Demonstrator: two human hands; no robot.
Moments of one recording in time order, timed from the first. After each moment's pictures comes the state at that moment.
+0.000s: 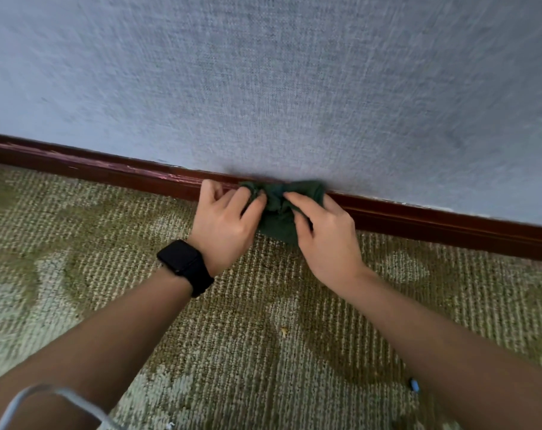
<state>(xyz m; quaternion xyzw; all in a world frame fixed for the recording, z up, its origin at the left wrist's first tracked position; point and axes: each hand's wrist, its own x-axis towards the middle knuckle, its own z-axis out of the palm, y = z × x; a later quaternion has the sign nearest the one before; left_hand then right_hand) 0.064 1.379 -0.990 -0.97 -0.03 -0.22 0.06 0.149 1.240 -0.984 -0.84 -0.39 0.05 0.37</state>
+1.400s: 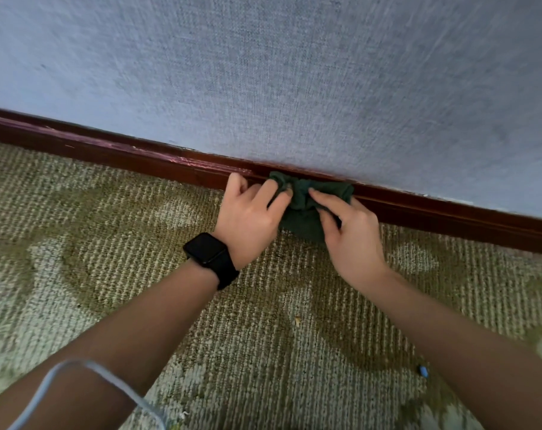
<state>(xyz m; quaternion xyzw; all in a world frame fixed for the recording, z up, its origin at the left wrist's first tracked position) 0.066 1.375 -1.007 -0.97 -0.04 -0.24 -0.01 0.143 1.233 -0.994 -0.86 -0.32 0.10 0.37</state>
